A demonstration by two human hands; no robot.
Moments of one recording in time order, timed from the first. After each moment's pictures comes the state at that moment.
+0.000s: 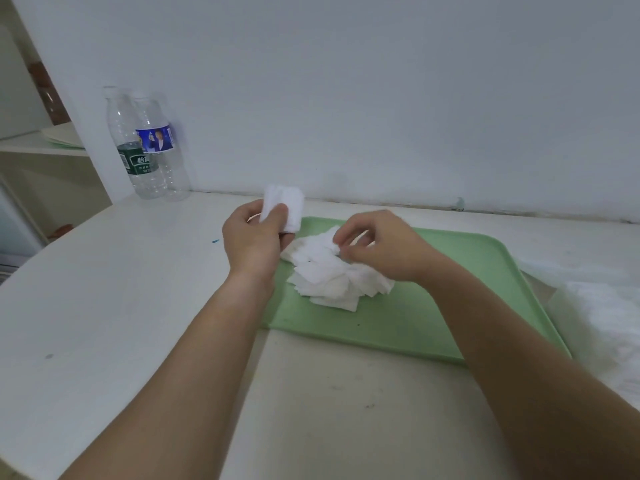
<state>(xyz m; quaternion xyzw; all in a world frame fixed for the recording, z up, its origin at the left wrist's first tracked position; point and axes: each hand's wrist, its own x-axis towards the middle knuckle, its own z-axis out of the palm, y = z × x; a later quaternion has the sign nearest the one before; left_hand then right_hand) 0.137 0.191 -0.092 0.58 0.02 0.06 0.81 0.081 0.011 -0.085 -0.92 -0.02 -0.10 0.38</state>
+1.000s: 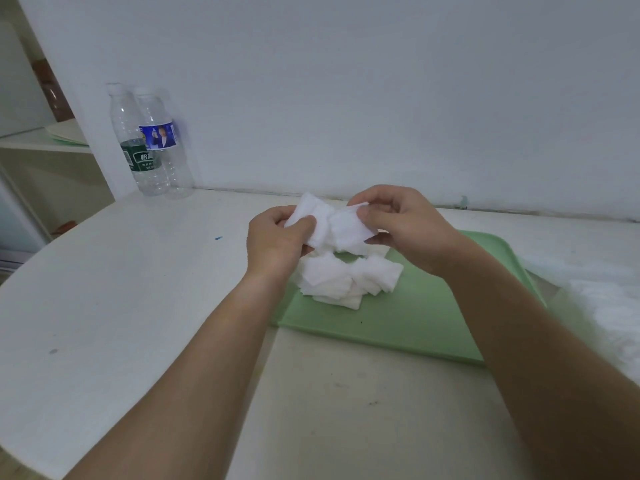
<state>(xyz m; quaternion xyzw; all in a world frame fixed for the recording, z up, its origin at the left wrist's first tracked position) 0.132 0.185 -0.101 0.69 -0.06 0.02 0.72 0.077 0.002 -0.070 -0.78 -0.04 -0.09 0.62</state>
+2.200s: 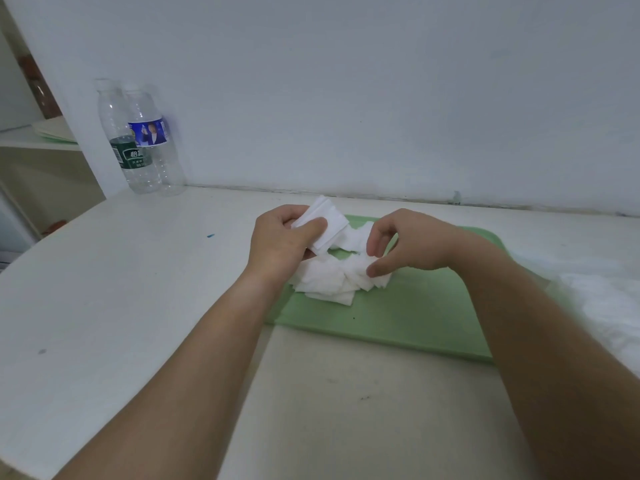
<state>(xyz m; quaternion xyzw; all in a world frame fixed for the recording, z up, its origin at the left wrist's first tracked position) 0.124 0.180 -0.100 0.70 -0.11 -0.03 0.71 0.068 -0.024 -0.068 -0.97 0.02 0.04 0.26</state>
